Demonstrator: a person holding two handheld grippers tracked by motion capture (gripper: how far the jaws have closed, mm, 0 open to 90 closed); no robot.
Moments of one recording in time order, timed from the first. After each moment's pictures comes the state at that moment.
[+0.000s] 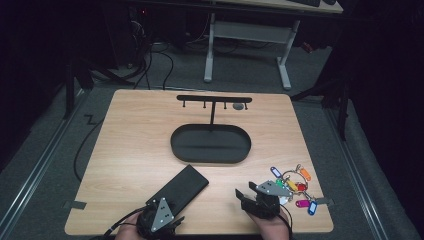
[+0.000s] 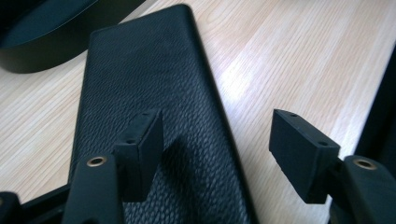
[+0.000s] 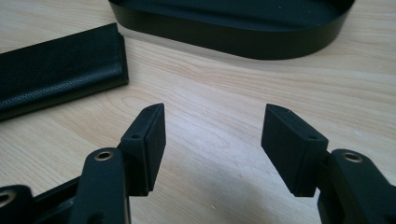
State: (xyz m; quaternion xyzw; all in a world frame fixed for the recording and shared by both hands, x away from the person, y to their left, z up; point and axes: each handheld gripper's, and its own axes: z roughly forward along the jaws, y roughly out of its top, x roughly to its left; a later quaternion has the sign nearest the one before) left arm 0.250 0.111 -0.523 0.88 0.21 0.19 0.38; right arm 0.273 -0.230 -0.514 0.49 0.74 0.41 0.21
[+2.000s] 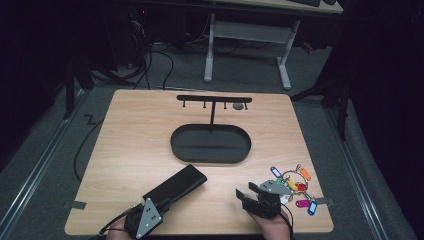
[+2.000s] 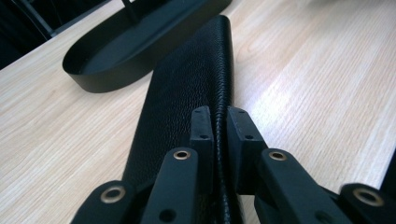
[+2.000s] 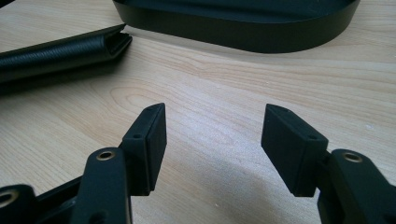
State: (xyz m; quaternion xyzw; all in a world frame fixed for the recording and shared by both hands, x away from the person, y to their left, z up) left arm 0.243 0.136 -0.509 0.84 0.21 0.27 0.42; right arm 0.274 -0.236 -0.516 0.50 0.74 0.42 0.18
